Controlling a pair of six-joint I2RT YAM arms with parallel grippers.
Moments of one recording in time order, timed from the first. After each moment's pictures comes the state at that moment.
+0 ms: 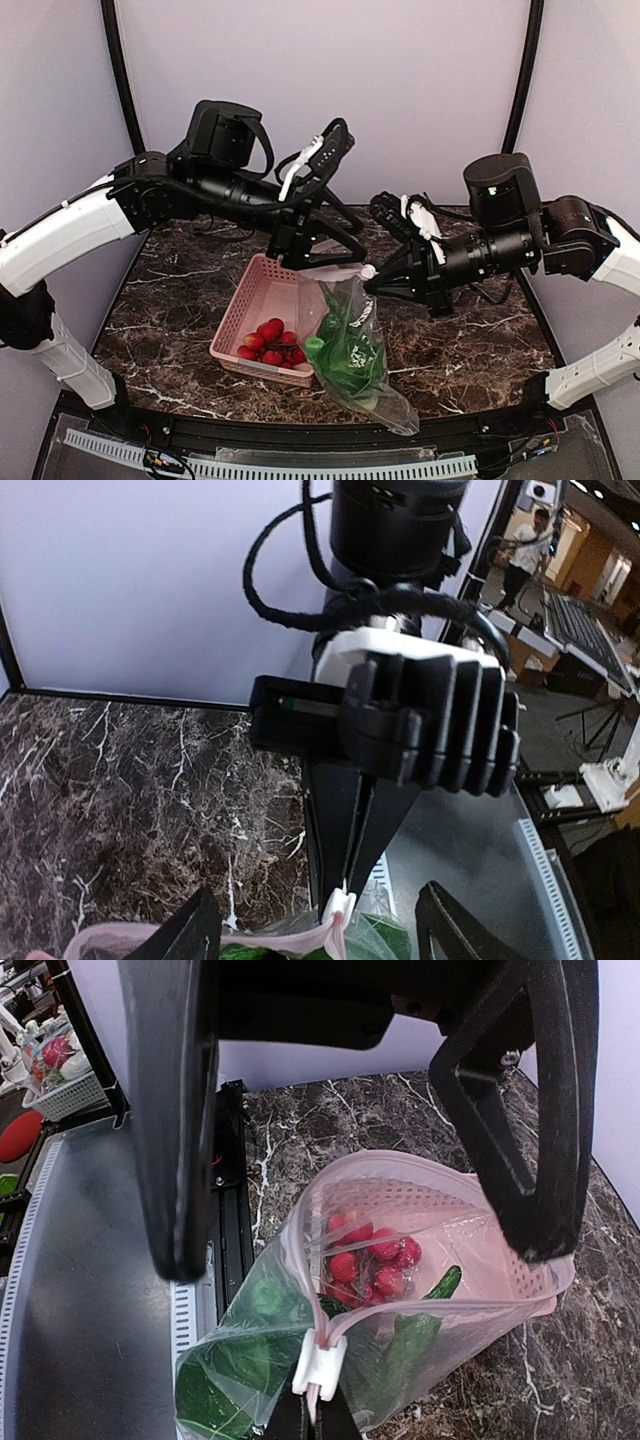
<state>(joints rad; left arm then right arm) -1.05 1.52 1.71 -0.56 0.61 0.00 1.18 1.15 1.34 -0.70 -0.23 -0.08</state>
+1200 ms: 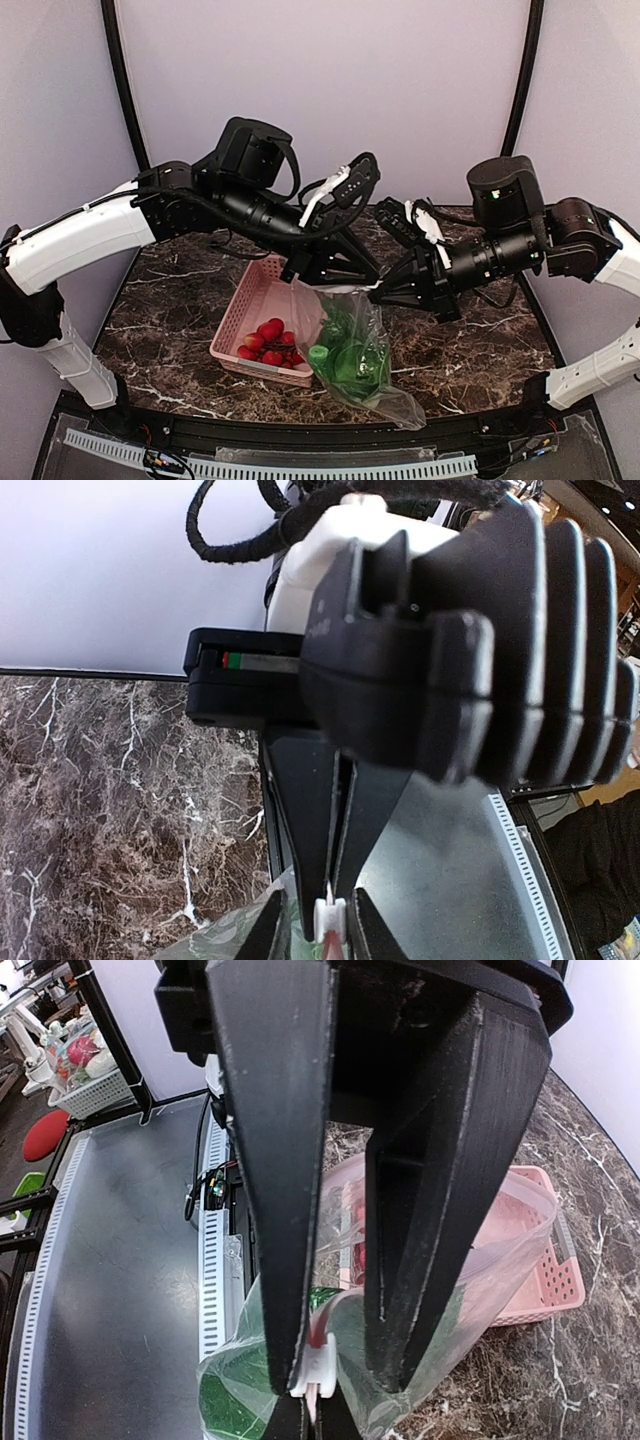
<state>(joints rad) -1.10 1.59 1.71 -0.60 0.68 0.02 1.17 1.13 1.32 -0.72 -0.30 -0.04</state>
